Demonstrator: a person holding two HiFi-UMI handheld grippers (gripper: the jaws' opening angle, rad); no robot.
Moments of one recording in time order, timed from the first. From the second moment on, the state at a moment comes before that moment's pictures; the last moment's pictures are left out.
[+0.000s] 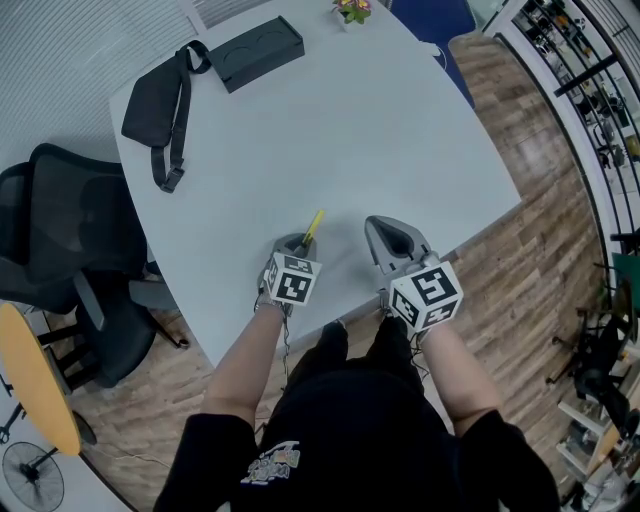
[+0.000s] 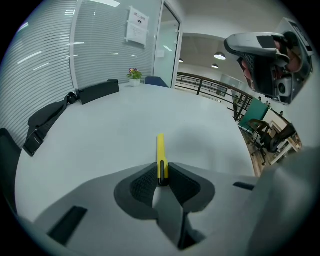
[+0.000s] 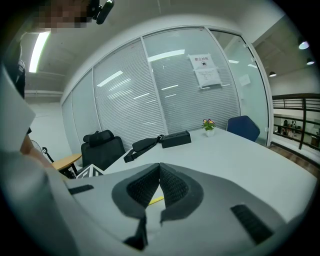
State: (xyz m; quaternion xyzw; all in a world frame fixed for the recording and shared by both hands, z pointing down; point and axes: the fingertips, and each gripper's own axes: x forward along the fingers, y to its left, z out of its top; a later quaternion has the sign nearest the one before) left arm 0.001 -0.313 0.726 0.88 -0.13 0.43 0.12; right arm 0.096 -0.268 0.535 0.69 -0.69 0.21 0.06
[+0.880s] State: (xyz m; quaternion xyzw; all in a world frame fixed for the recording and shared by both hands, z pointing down) left arm -0.001 -0.313 0.716 0.89 -0.13 0.43 0.10; right arm 0.093 -0.259 0.525 0.70 -0.69 0.20 0.05
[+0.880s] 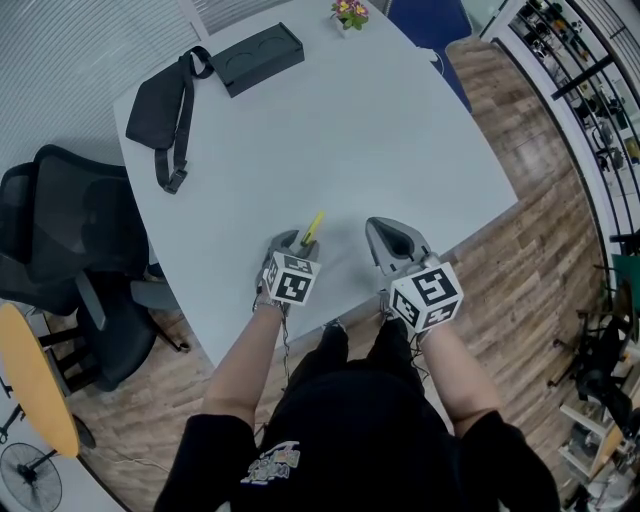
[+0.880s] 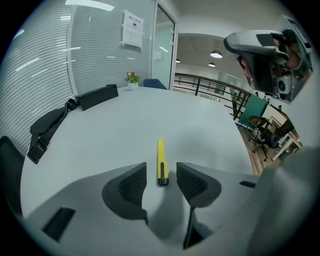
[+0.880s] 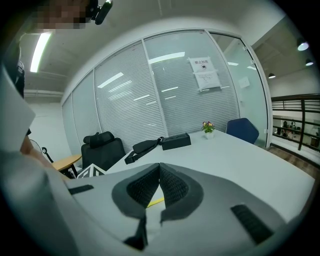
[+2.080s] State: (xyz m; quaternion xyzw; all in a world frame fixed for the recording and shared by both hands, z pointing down) left arm -0.047 -0.310 0.486 0.95 -0.27 0.15 0.10; right arm 0.064 -0.245 0.456 0.66 -0.74 0.13 0.04
